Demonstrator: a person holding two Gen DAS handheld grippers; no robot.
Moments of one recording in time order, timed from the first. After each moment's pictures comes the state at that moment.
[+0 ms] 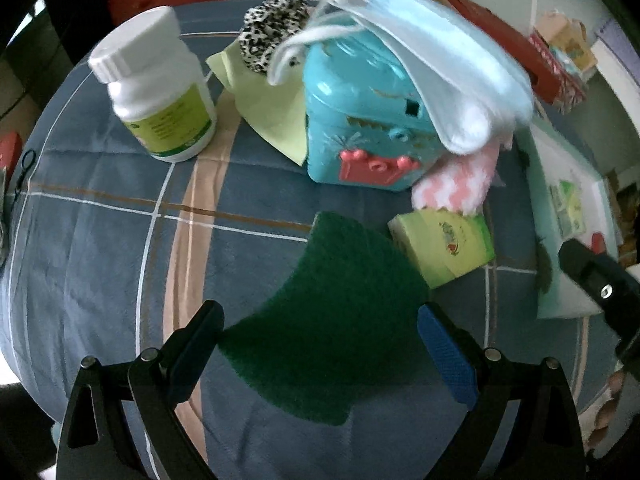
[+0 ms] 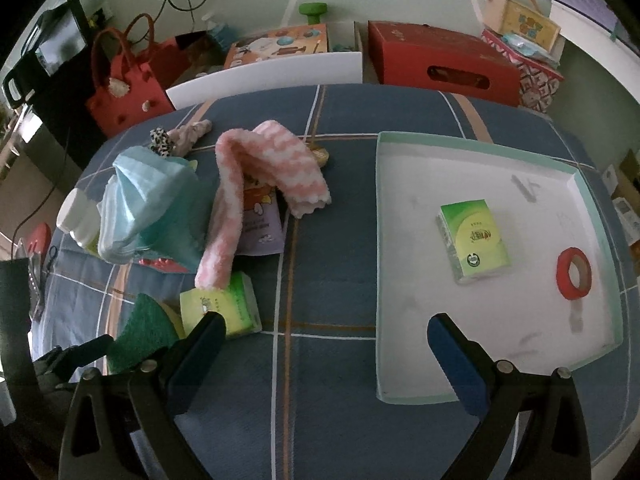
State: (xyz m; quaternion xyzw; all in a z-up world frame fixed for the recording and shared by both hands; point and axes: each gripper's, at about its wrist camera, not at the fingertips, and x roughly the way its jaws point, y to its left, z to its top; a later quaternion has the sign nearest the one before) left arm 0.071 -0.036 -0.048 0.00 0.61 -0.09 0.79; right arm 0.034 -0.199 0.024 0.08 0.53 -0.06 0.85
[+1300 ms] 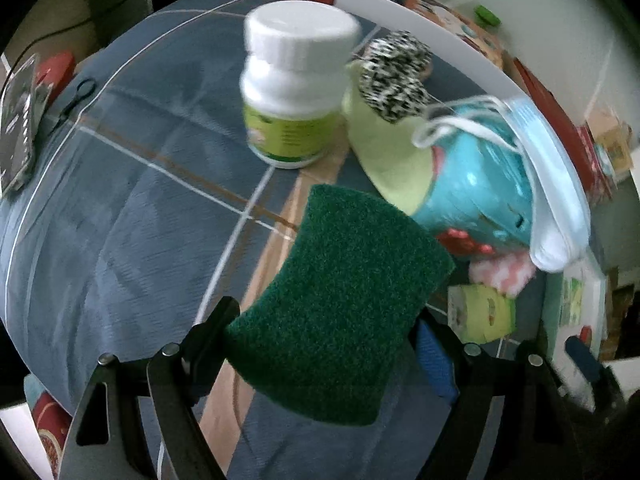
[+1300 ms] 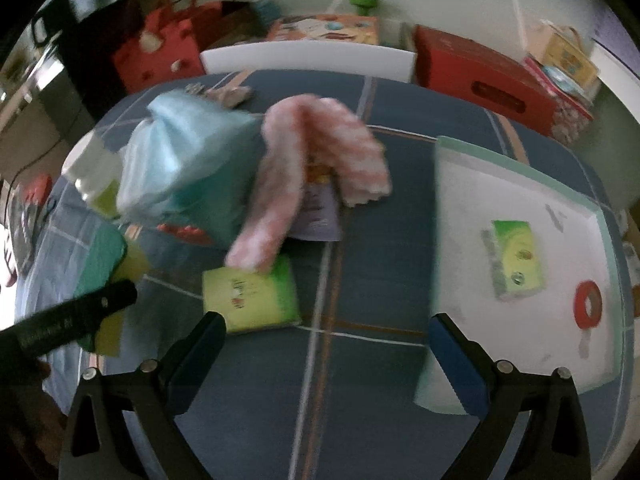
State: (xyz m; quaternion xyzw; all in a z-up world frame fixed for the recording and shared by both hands) left arm 0.089 0.049 -0.033 -0.14 0.59 0.00 0.79; right arm 0.043 -0.141 0.003 -0.01 0.54 -0.01 0.84
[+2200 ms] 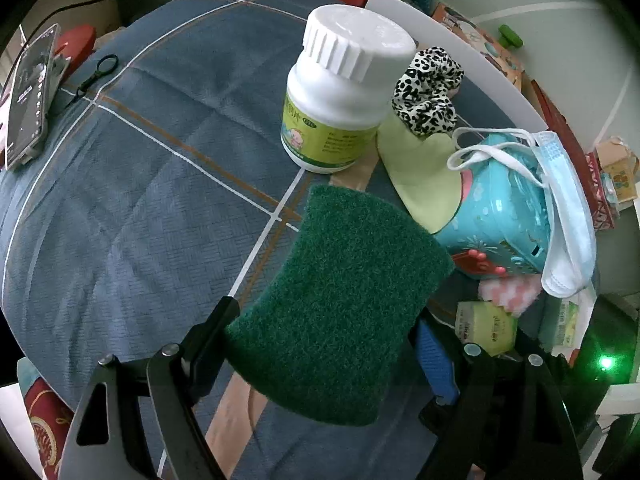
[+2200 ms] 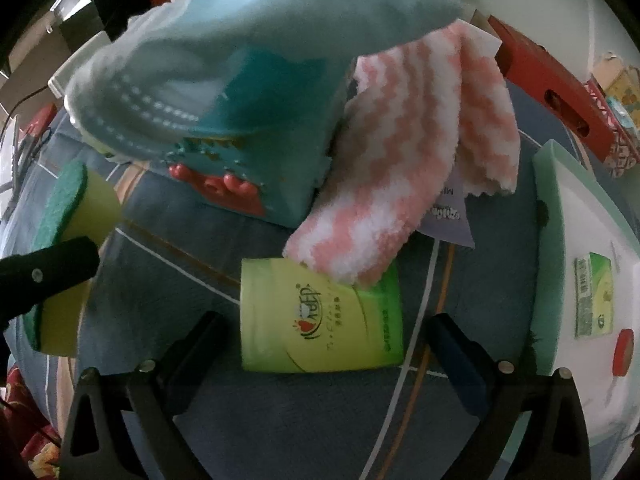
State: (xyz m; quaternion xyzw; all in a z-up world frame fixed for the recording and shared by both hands) left arm 0.095 0.082 -0.039 -0.17 0.59 0.02 0.79; right arm 0.083 -0.098 -0.056 -0.06 0.59 0.03 0.81
